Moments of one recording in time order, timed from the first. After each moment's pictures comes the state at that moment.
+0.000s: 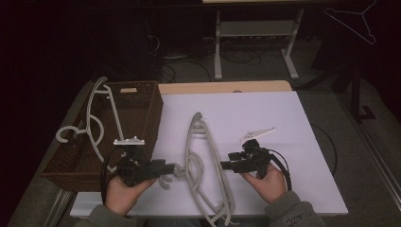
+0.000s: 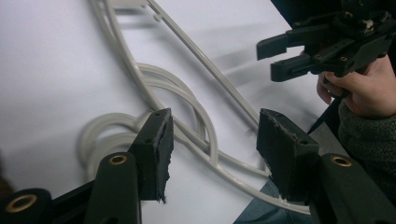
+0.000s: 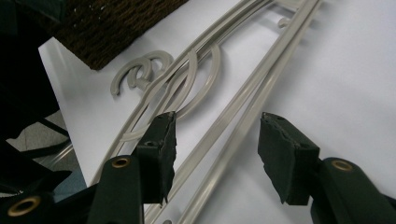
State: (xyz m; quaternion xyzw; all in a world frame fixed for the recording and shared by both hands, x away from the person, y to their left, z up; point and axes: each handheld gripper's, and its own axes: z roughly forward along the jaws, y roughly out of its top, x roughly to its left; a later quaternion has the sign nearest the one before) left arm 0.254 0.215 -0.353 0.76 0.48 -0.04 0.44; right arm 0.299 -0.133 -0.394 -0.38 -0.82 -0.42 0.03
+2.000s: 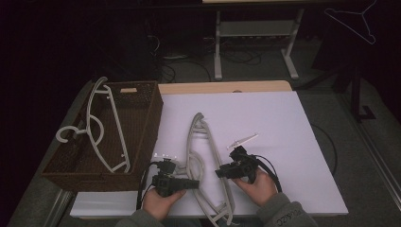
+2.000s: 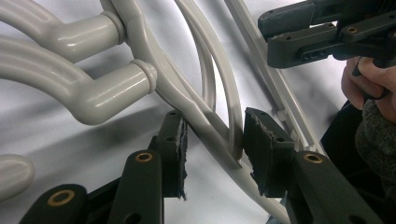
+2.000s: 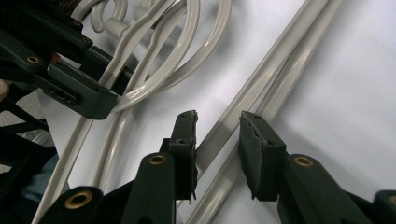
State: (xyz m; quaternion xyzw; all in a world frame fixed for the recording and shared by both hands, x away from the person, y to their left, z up) left arm 0.263 0.159 -0.438 0.75 0.52 -0.13 0.39; right arm 0.302 -0.106 -0.427 -0.39 -0.85 -0.36 0.06
